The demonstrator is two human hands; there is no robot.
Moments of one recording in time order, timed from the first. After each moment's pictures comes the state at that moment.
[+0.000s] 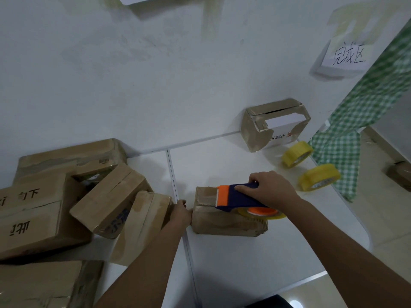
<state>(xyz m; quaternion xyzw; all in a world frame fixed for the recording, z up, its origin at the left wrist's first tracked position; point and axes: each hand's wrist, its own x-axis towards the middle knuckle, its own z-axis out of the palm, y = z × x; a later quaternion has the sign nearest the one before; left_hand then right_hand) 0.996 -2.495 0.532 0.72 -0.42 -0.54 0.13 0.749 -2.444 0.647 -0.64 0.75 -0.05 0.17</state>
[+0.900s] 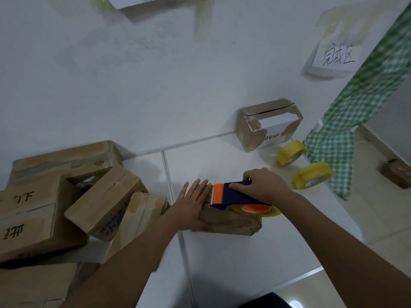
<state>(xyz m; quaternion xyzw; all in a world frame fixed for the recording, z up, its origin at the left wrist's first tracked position) 0.991 -2.502 0.548 0.31 -0.94 -0.12 -0.08 0.746 -2.449 0.652 -0.64 0.75 -0.02 0.19</state>
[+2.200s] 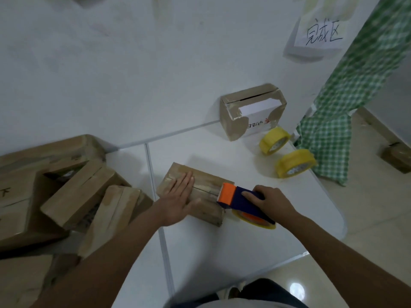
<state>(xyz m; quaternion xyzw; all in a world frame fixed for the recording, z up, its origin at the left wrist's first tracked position) 0.957 -2.477 0.554 0.38 -0.91 -0.16 -0.10 0.665 -2.362 0.579 -0.54 0.77 -0.15 0.30</state>
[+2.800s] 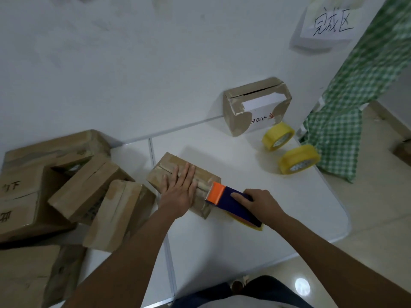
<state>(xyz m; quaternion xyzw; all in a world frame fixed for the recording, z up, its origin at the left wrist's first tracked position) 0.935 -2.467 0.542 0.54 -0.83 -0.15 -0.04 0.690 -2.362 0.569 -0.54 0.75 -0.15 0.35</state>
